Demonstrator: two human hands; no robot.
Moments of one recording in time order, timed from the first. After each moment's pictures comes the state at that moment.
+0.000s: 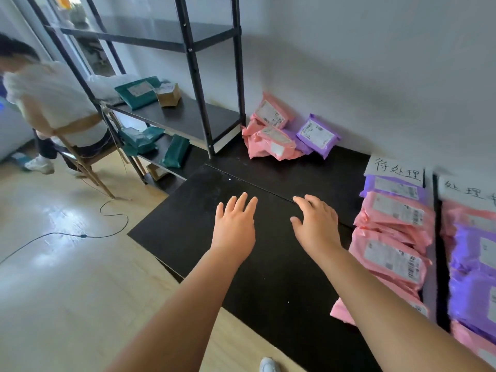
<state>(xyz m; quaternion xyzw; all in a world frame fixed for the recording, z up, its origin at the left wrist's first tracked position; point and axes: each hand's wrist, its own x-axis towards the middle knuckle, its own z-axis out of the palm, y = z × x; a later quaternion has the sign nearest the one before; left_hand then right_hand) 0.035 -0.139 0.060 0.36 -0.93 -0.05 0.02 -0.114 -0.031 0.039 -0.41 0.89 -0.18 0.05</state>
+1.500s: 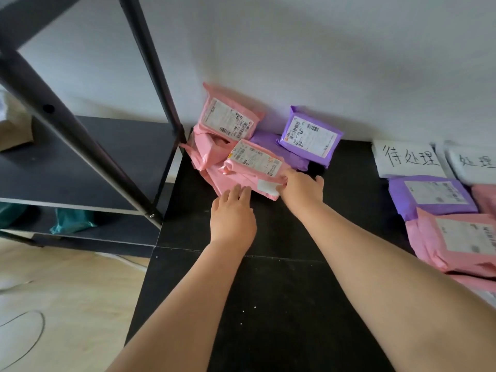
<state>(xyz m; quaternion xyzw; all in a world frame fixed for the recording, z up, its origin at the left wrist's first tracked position) -0.205 -0.467 -0.021 0.21 -0.96 -0.16 -0.02 -0.333 -0.364 -0.035 -0.14 0.97 -0.11 0.14</state>
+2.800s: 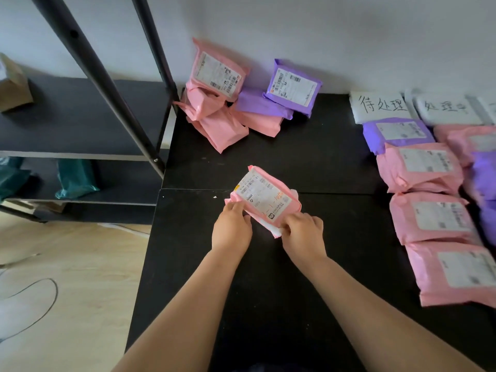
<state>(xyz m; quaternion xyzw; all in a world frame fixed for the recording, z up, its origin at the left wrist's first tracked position) -0.058 -0.405 -0.053 0.27 -0.90 -0.33 -0.08 -0.098 -0.252 -0.056 -0.17 0.97 -0.14 0.12</state>
